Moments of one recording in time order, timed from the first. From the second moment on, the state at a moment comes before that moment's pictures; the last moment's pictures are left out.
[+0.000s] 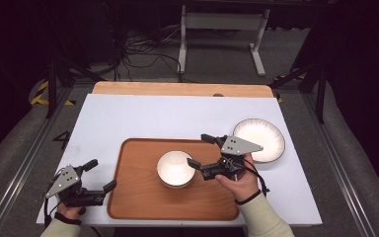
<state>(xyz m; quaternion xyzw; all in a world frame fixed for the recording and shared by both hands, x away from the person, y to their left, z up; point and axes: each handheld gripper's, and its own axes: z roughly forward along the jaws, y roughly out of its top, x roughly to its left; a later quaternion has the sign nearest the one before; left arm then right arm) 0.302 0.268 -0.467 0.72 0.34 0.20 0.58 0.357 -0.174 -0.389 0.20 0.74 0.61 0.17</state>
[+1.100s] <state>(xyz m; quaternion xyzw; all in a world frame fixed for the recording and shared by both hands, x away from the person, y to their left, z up) 0.302 0.268 -0.467 0.72 0.33 0.20 0.58 0.346 -0.247 -0.387 0.24 0.72 0.61 0.23</state>
